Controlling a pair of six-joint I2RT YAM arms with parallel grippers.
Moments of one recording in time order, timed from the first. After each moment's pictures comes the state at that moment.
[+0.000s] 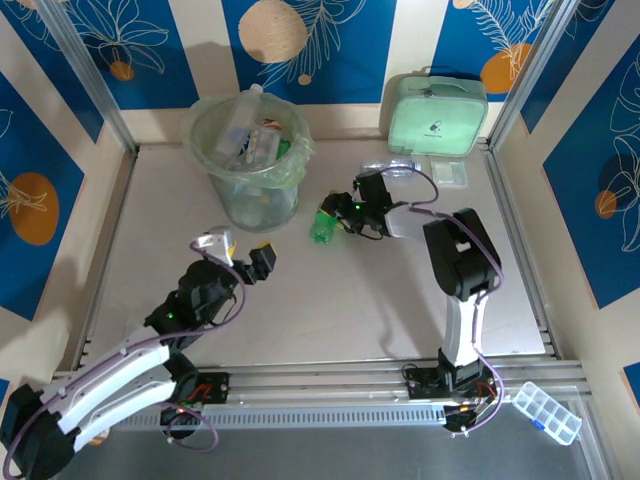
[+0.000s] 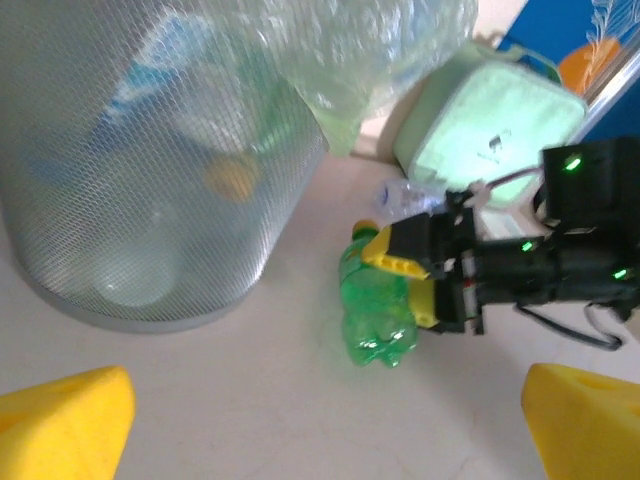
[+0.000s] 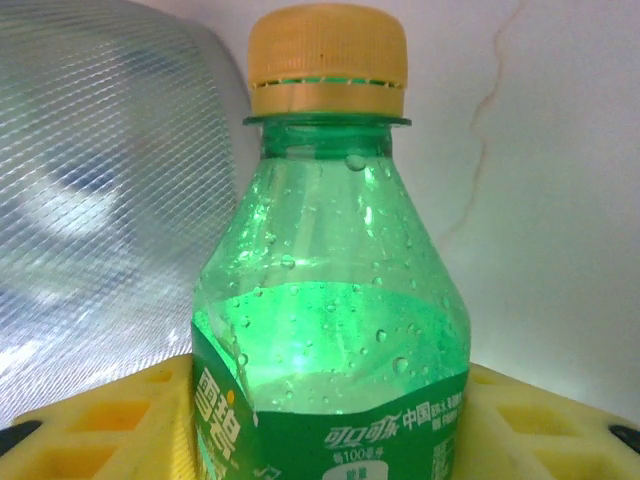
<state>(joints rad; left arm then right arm) -0.72 0.76 0.41 0.12 -0.29 -0.49 0.41 1.93 1.16 0.04 -0.42 0.98</state>
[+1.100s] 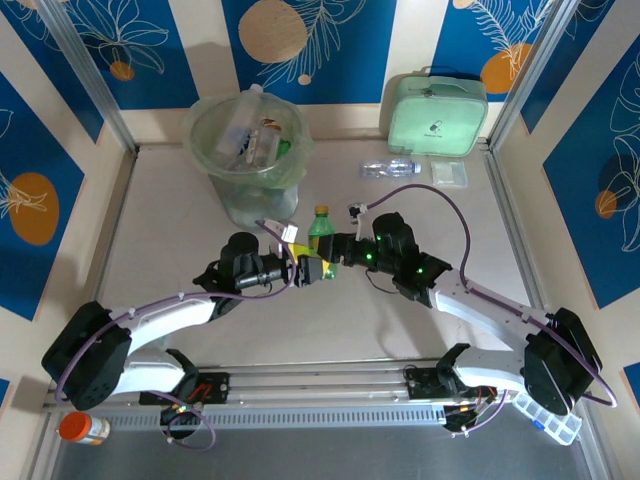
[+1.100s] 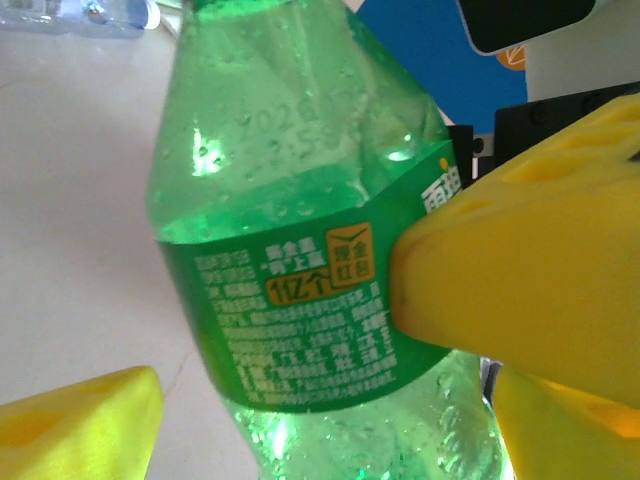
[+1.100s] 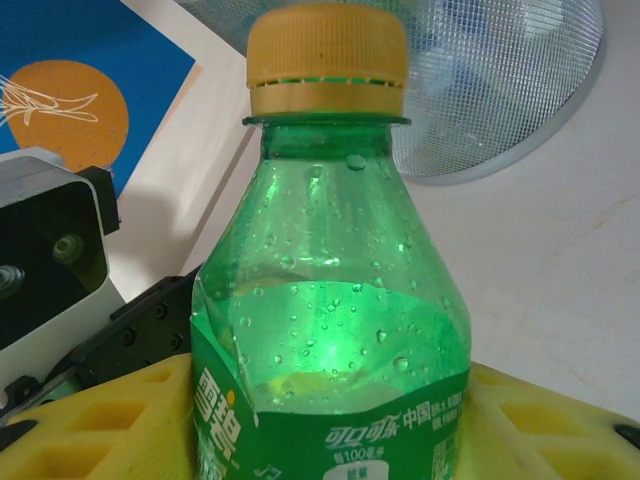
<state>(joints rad) -0.71 1.26 0.55 0.47 0.45 -0.54 0.71 1.17 0.71 0.09 -0.27 0.68</state>
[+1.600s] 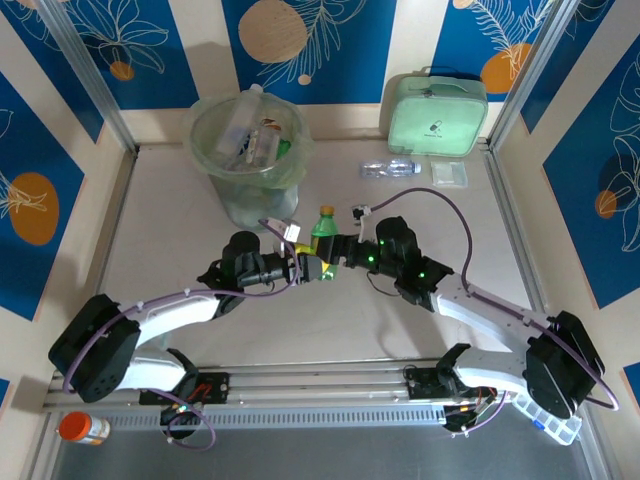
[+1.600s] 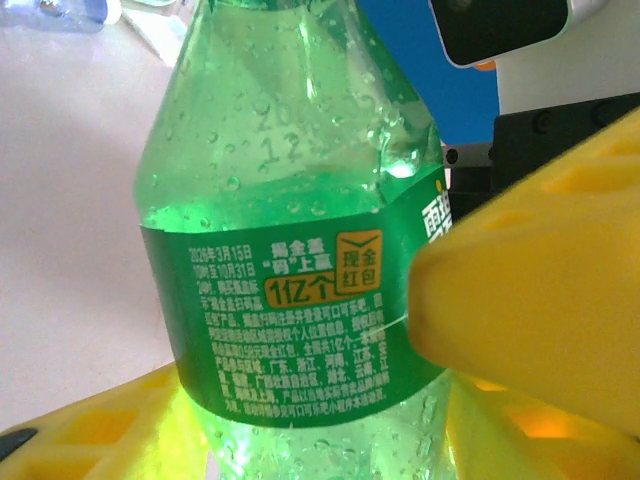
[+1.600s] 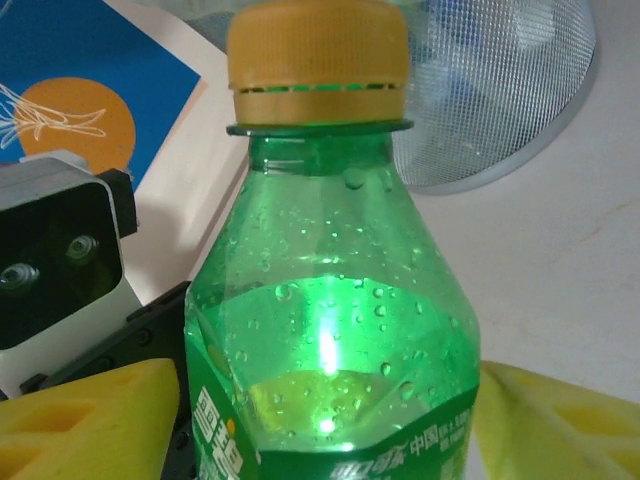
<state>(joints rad) -0.71 1.30 0.55 0.55 0.51 -0.57 0.70 1.14 0.67 0.13 -0.25 0.70</state>
